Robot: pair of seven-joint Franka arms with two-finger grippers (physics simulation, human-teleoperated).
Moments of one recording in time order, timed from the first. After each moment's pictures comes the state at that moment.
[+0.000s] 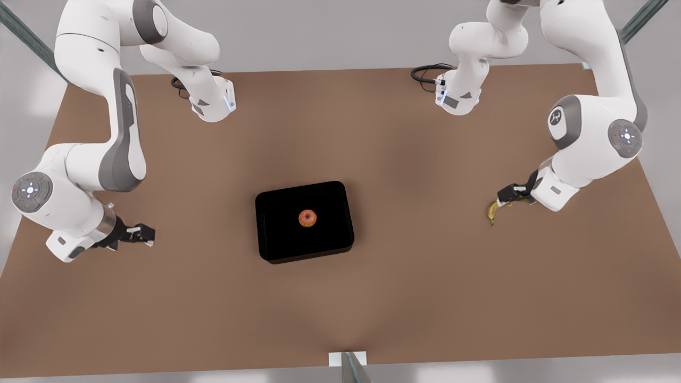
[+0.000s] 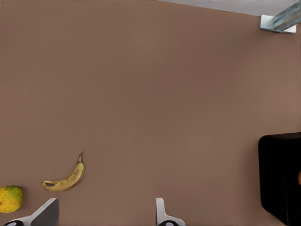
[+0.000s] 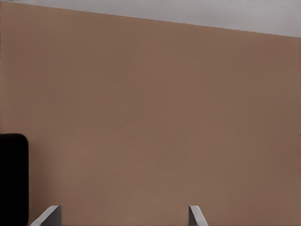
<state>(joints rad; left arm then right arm) -0.12 0.14 0.06 -1.69 -0.14 1.84 -0.09 -0.04 0.36 0.03 -1.45 -0.03 1.86 -0.12</state>
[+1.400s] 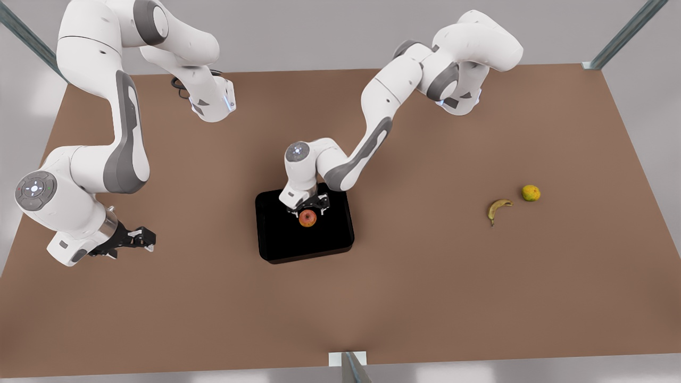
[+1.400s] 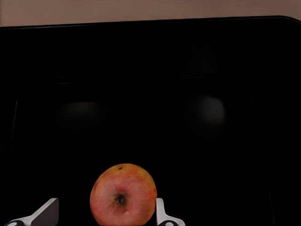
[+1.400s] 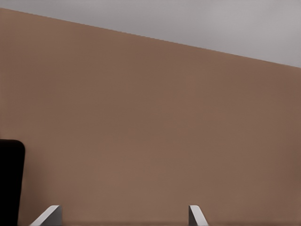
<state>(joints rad) -0.96 1.10 0.05 -0.96 0.19 2.17 -1.14 -0.04 0.36 0.03 -1.45 -0.04 1.92 -0.18</state>
